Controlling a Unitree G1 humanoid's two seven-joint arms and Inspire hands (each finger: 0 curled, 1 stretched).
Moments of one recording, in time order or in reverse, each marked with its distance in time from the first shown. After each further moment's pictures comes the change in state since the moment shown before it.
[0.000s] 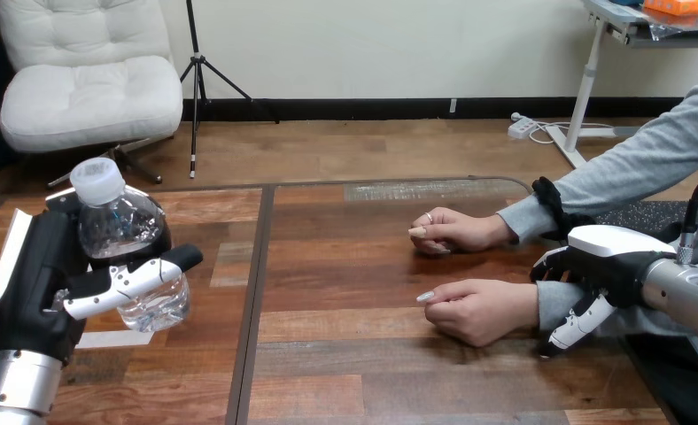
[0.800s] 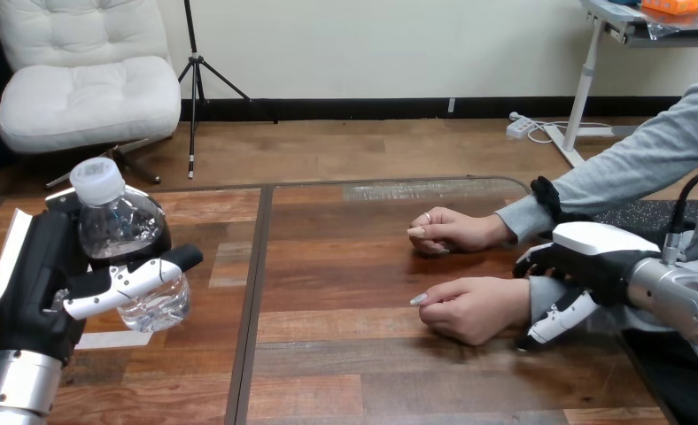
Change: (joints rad) left arm 0.000 0.000 0.000 0.000 0.000 0.000 -0.001; right arm 0.000 0.026 -0.001 0.000 0.012 -0.021 -0.027
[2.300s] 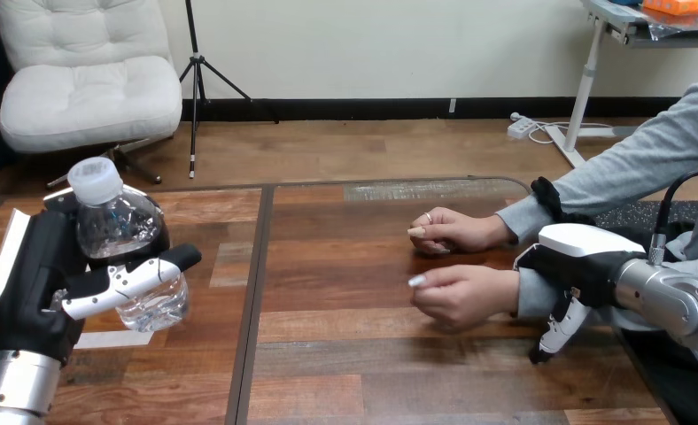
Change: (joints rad) left arm 0.000 0.000 0.003 0.000 0.000 -0.002 0.000; right arm -0.004 0.019 0.022 -0.001 0.013 -0.017 0.003
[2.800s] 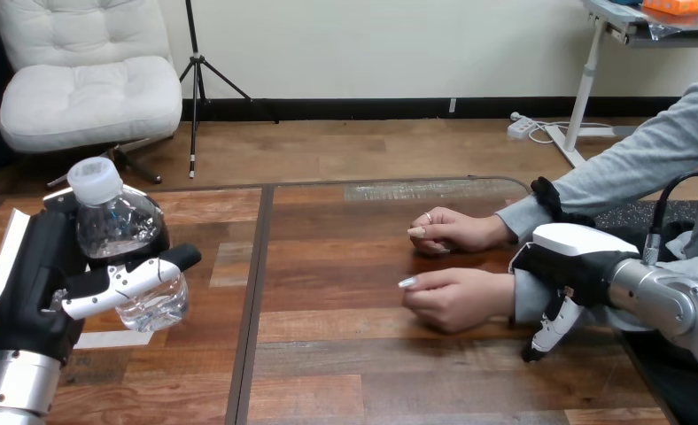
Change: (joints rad) left arm 0.000 0.000 0.000 0.000 0.000 0.000 0.001; right arm -0.001 0.014 0.000 0.000 0.025 0.000 0.006
